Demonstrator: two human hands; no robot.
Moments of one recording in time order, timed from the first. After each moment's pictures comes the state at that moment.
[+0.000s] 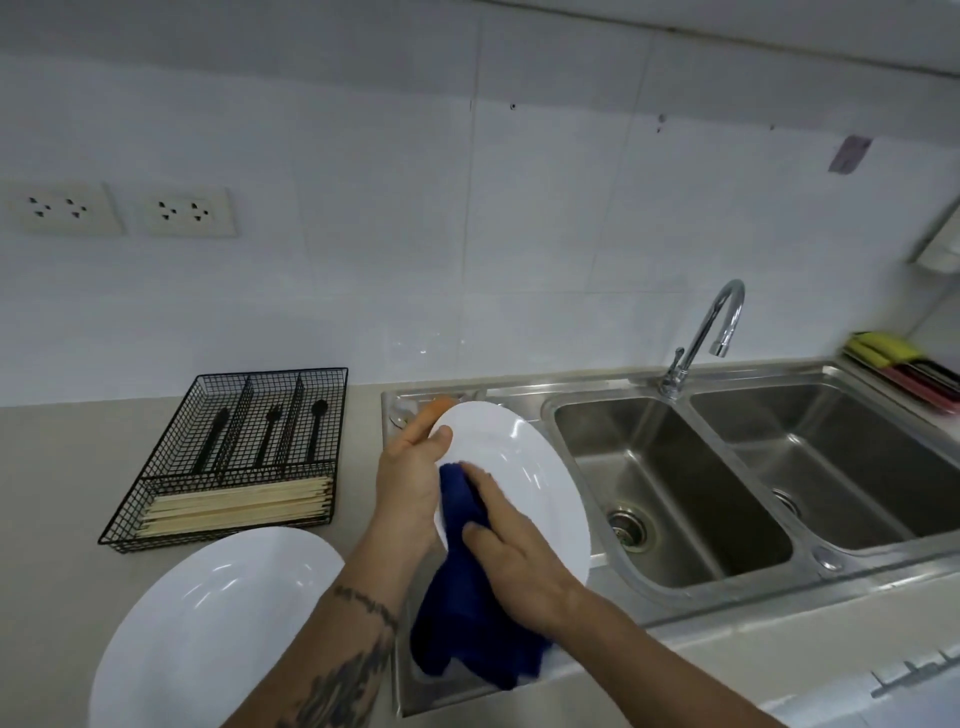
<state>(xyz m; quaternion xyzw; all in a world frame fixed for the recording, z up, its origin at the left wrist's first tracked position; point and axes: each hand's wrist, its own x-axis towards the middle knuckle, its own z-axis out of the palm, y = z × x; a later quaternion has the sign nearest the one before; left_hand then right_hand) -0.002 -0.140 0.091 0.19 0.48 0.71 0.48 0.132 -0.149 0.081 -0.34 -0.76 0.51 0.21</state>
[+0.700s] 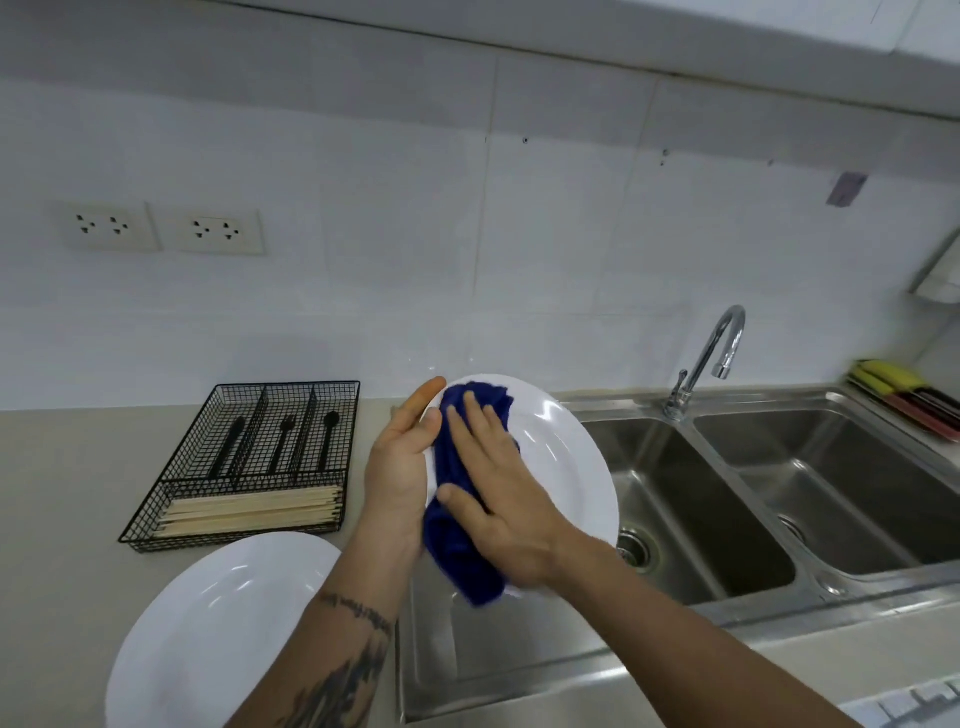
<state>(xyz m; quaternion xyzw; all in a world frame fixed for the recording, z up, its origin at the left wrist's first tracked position) -0.008 -0.162 0.129 0.20 0.38 0.76 0.49 0.116 -0.127 0.116 -0.27 -0.91 0.23 0.21</state>
